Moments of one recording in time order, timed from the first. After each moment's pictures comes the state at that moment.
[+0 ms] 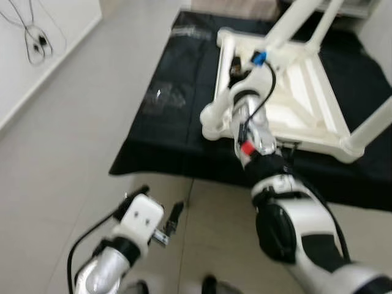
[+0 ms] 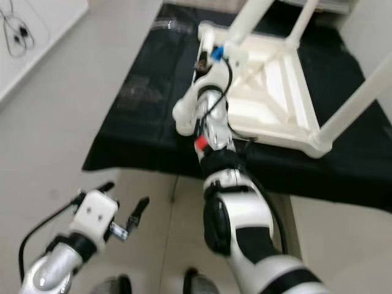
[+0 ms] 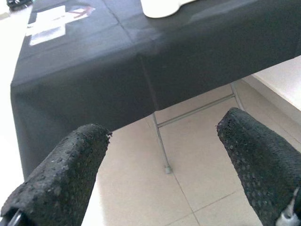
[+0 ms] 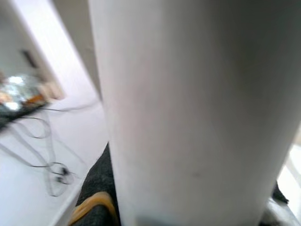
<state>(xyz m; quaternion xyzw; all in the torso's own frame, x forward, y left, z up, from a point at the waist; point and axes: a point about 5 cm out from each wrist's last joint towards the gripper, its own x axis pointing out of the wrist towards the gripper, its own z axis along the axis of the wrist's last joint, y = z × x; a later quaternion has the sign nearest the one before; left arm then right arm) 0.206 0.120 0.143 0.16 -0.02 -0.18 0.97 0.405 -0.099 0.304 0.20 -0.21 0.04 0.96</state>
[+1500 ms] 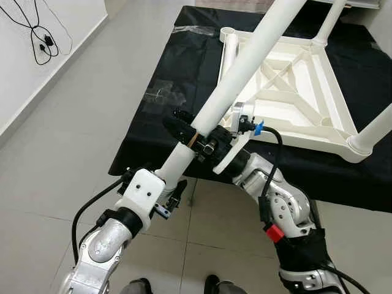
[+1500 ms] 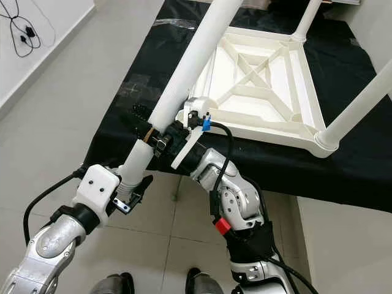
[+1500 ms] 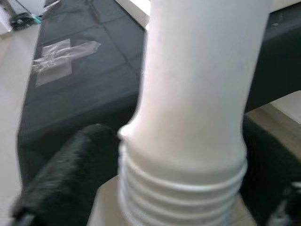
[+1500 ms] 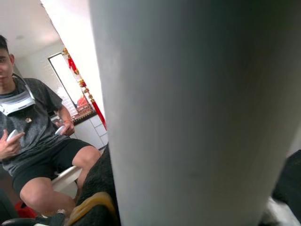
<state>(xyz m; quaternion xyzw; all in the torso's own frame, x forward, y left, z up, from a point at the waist) 0.233 0.120 0.171 0.16 -0.05 -0.20 0.97 0.298 -0.065 0.243 0.21 -0.12 0.52 0.82</state>
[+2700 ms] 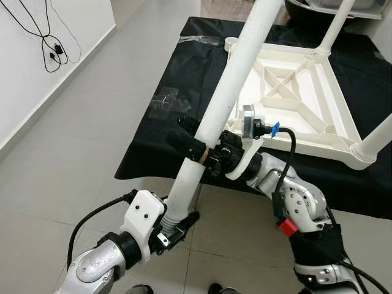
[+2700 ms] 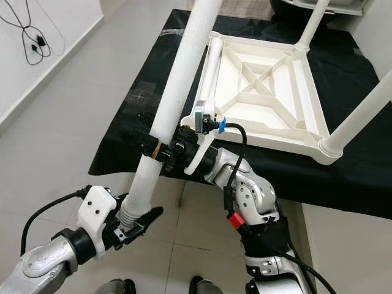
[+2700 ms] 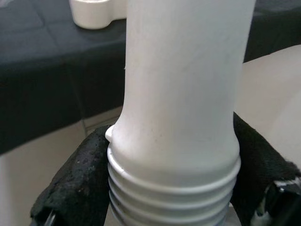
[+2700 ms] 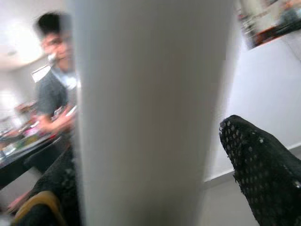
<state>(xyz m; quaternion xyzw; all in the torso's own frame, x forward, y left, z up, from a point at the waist) 0.190 0.115 0.152 0.03 0.06 -0.38 0.92 0.297 -0.081 0.236 0.19 -0.07 0.63 0.75</state>
